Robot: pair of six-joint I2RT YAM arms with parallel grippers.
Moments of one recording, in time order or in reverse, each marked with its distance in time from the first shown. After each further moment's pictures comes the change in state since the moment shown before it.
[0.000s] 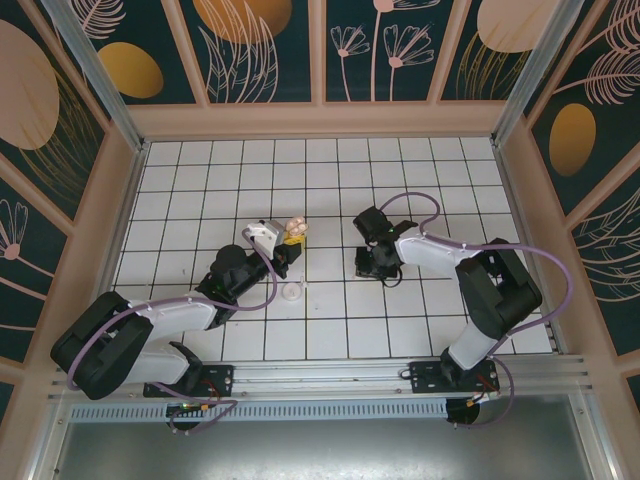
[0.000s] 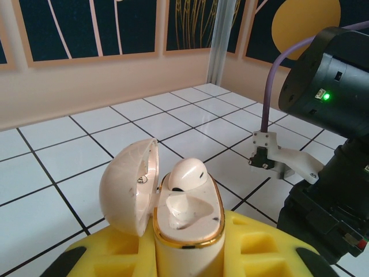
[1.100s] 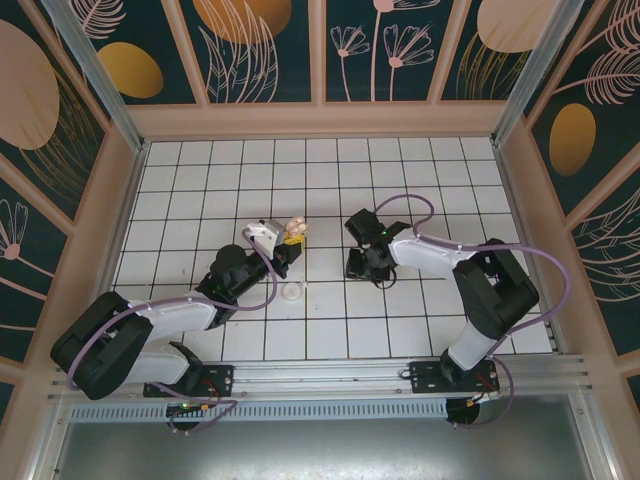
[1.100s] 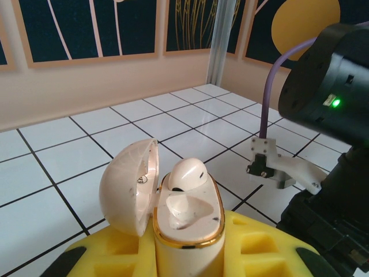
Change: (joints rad) left arm 0.000 0.000 0.001 0.000 0.000 0.001; right arm 0.063 0.018 0.024 -0.010 -0.021 0.091
